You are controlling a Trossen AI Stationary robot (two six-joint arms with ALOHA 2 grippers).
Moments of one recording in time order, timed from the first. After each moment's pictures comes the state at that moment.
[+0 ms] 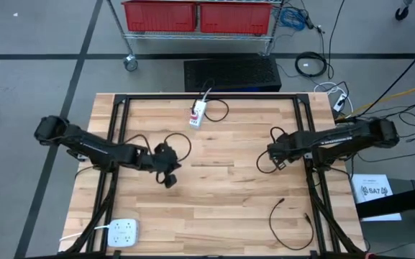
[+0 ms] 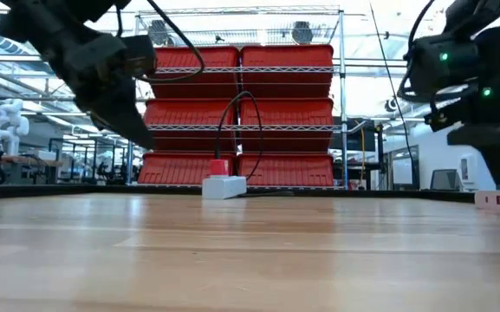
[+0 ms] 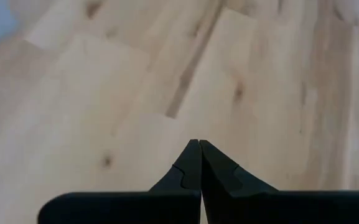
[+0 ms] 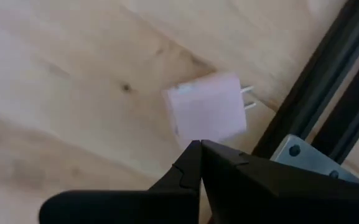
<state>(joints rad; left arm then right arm) -0.22 1.23 0.58 -0.19 -0.26 -0.53 -0.02 1.18 0.59 -1.17 0.24 1.04</state>
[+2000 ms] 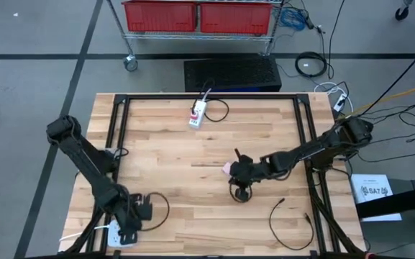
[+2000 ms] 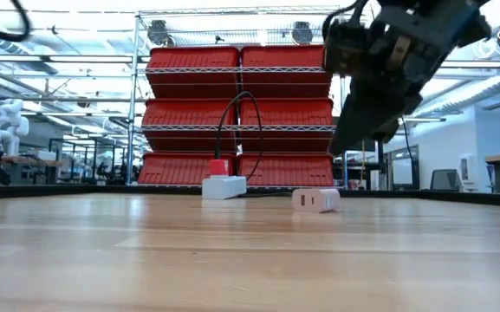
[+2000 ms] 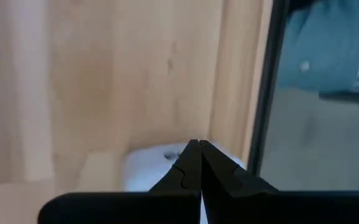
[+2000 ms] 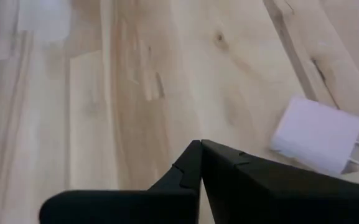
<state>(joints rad) -0.91 1.42 0.91 -0.66 0.12 -1.03 0.28 1.55 0.80 -0.09 0.11 0.54</state>
